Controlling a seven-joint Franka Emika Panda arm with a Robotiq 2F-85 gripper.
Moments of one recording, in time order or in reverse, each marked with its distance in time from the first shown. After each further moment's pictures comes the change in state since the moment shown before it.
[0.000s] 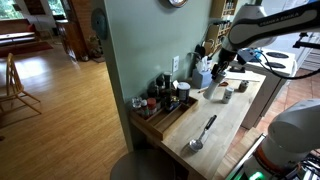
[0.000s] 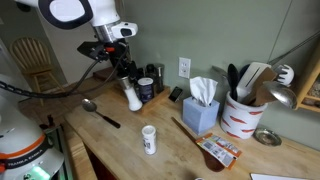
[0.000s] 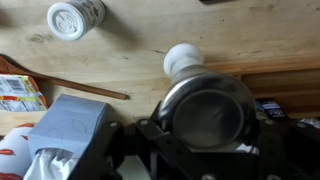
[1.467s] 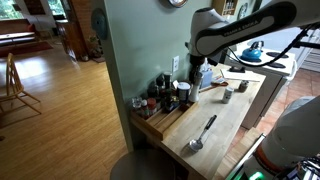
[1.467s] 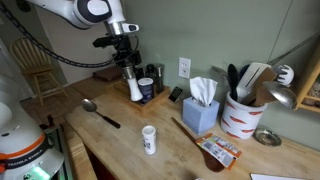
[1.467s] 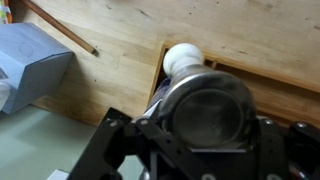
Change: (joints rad) arm 0.159 0.273 0.199 0.199 -0.138 -0.036 0.054
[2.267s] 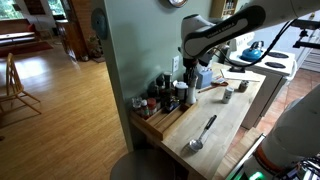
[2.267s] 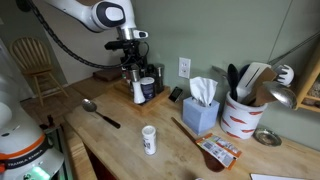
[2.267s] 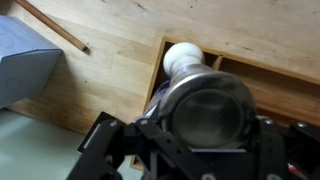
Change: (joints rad) arm 0.002 0.182 0.000 0.126 -0.001 -0.035 0.000
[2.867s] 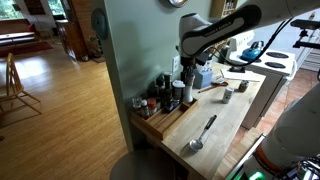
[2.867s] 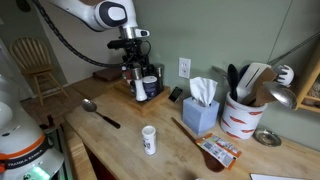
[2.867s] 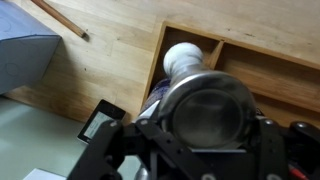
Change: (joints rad) arm 0.009 0.028 -0.001 0.034 0.010 0.020 0.000
